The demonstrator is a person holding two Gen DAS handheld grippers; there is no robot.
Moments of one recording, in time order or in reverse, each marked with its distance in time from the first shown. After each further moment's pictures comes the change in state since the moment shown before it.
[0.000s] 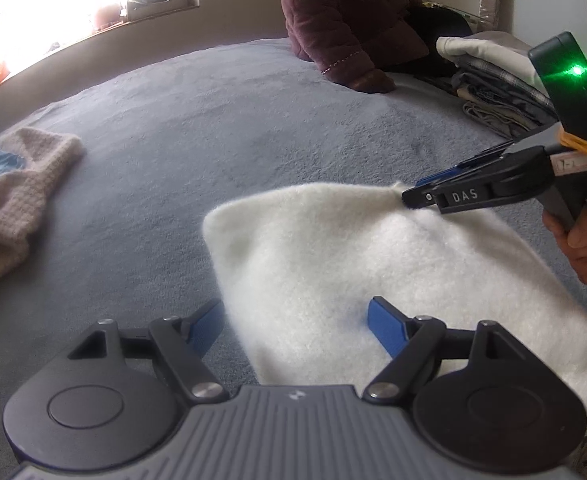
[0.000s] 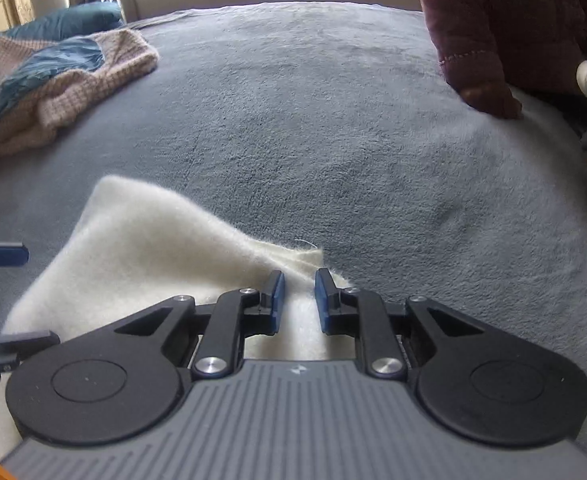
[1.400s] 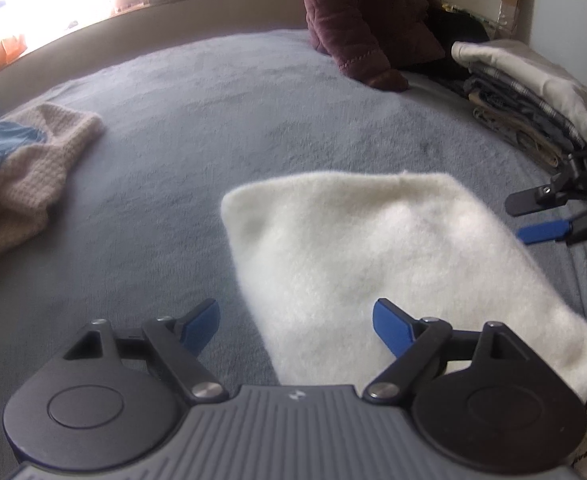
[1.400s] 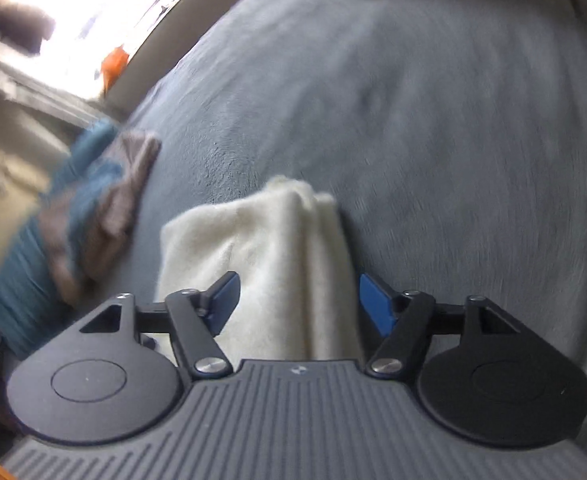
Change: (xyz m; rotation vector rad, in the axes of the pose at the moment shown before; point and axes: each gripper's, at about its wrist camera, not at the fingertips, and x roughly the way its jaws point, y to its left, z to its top) left arm -0.021 0.000 -0.008 -0.053 0.046 0.020; right arm -0.058 -0.105 -0.081 0.760 0.074 0.373
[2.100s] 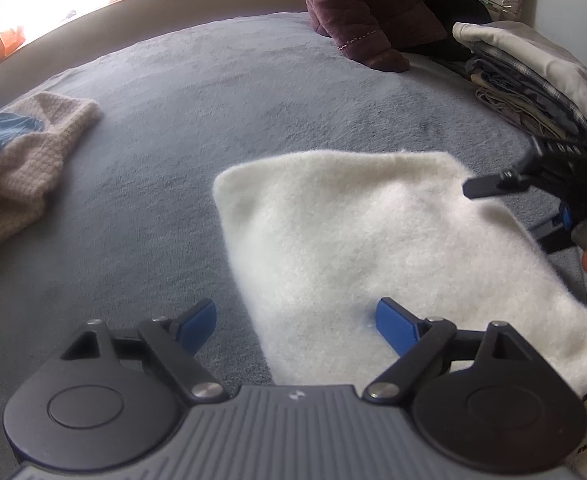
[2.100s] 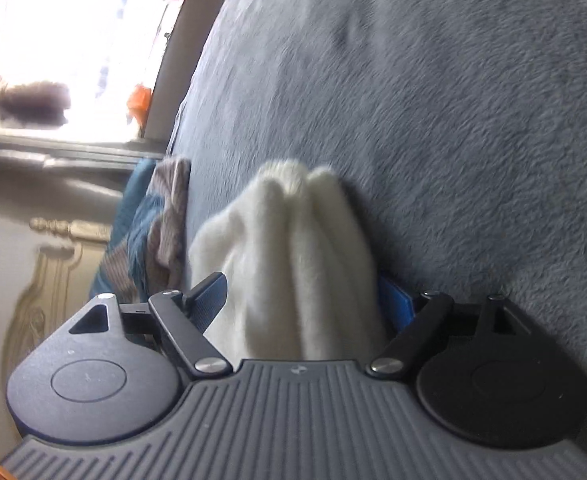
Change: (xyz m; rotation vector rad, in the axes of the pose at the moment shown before) left arm 0.004 -0.006 0.000 -0.003 0.045 0.010; right arm 0.060 -0.027 -0.013 0.169 0.068 0.222
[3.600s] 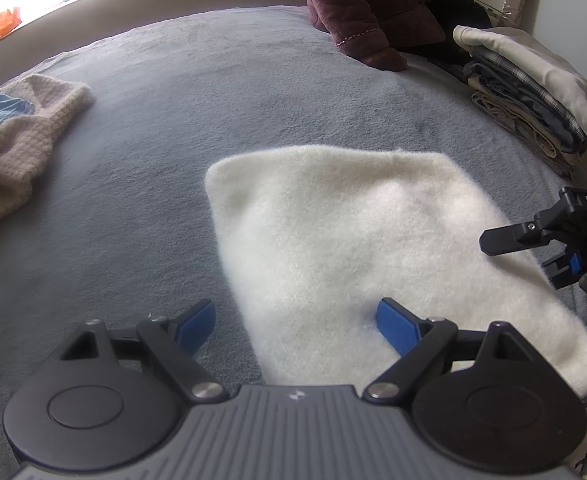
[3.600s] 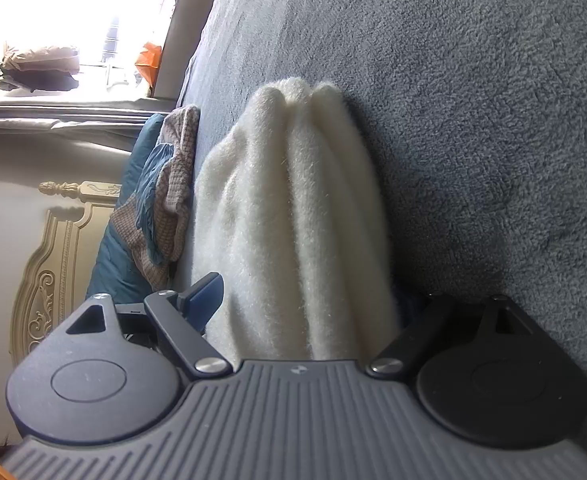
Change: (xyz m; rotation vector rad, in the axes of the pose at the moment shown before) left arm 0.005 0.003 0.002 -0.037 0.017 -0.042; right arm 0.002 -0.003 -0.025 -0.009 0.113 0.028
